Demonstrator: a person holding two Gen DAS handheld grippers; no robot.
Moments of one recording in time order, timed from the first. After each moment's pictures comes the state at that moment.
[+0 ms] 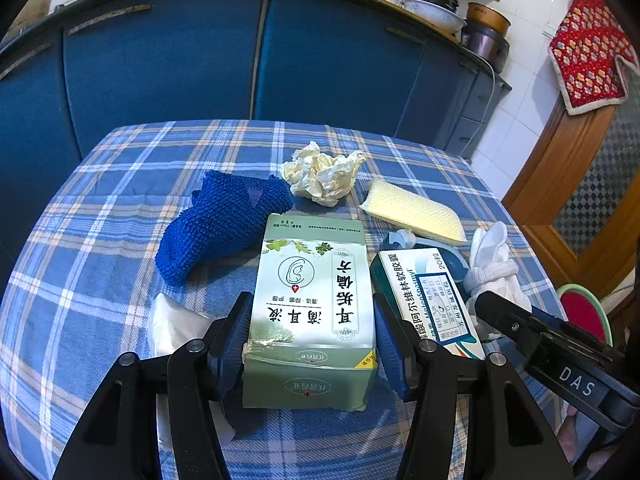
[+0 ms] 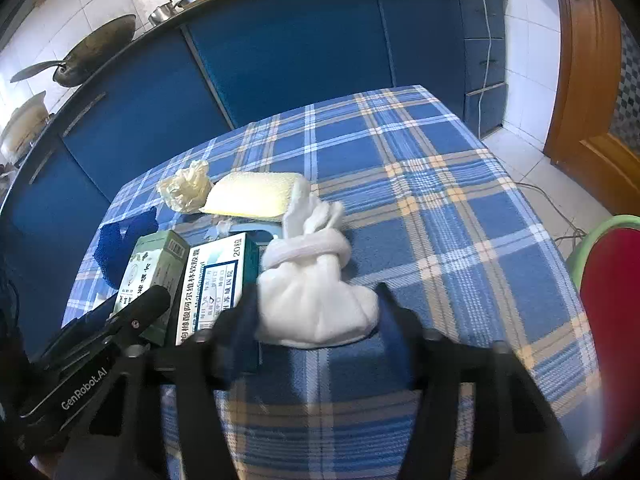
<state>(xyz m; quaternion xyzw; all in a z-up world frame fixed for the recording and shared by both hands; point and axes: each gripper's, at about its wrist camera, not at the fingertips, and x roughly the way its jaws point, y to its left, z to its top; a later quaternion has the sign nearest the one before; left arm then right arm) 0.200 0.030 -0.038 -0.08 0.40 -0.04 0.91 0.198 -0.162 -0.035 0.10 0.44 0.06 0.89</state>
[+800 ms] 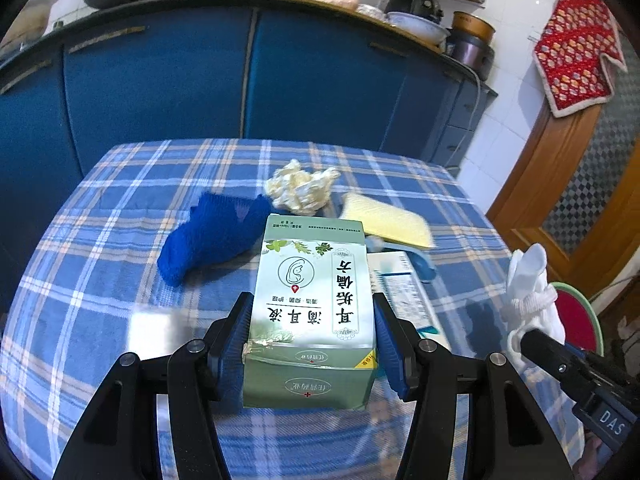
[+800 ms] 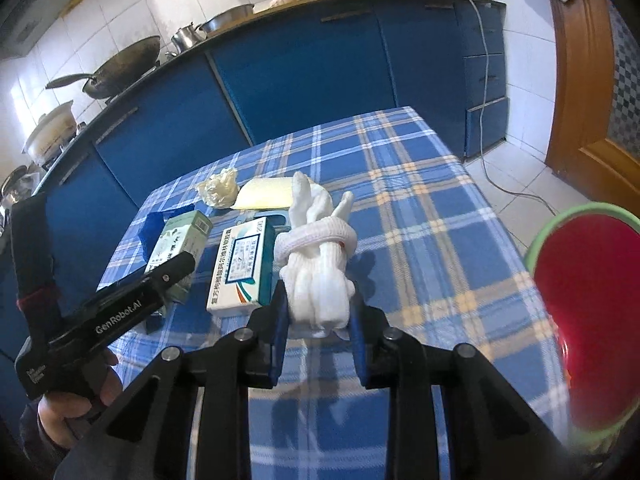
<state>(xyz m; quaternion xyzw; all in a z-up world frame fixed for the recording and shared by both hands) 0.174 0.016 -0.017 -0.07 0.38 -0.06 0.92 0.132 -0.186 -0.002 0.12 0.40 0.08 0.91</state>
